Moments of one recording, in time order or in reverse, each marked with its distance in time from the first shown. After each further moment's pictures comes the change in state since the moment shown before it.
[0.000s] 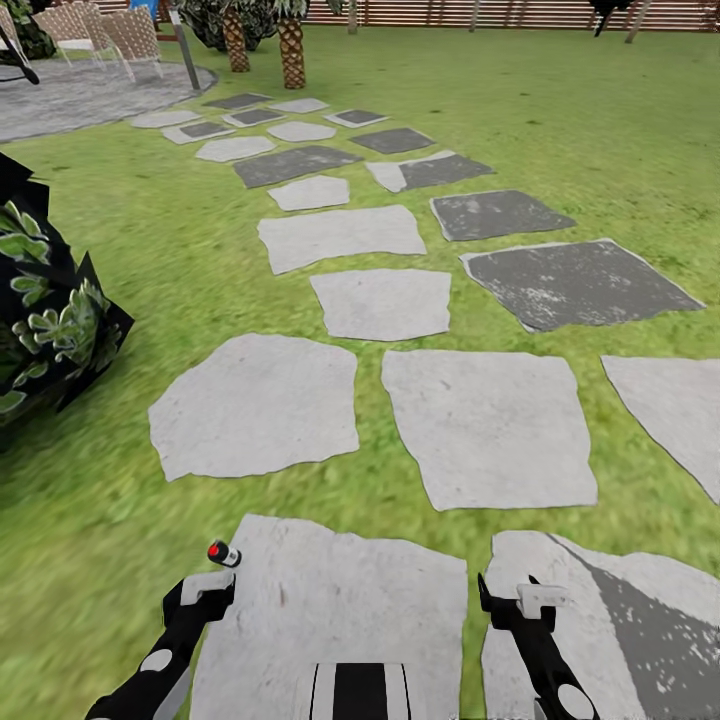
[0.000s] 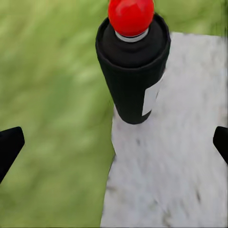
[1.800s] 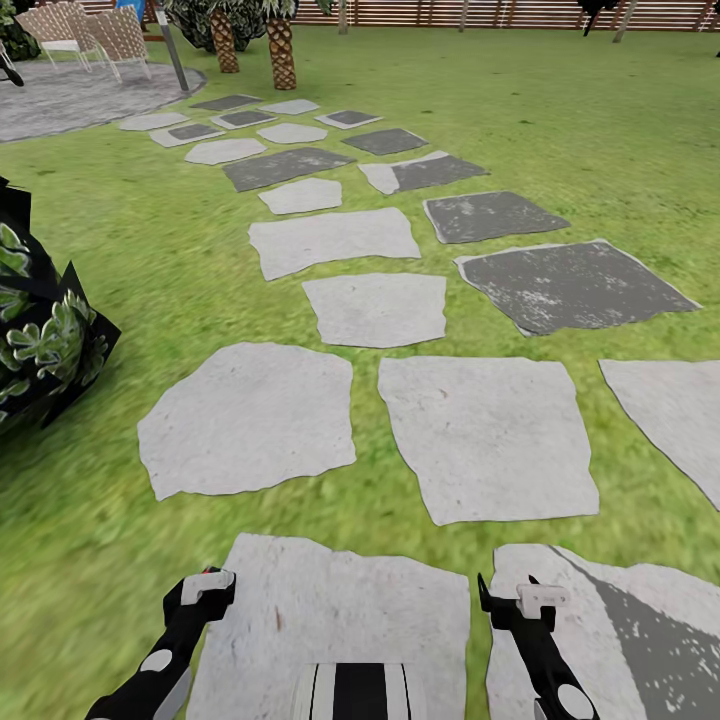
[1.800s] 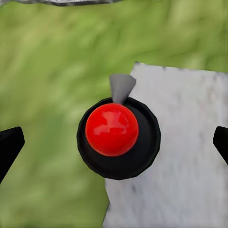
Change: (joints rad) left arm 0.000 0.000 -0.003 0.000 -0.001 -0.006 -0.001; right arm 0.000 0.000 0.001 0.000 0.000 0.000 0.000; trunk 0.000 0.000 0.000
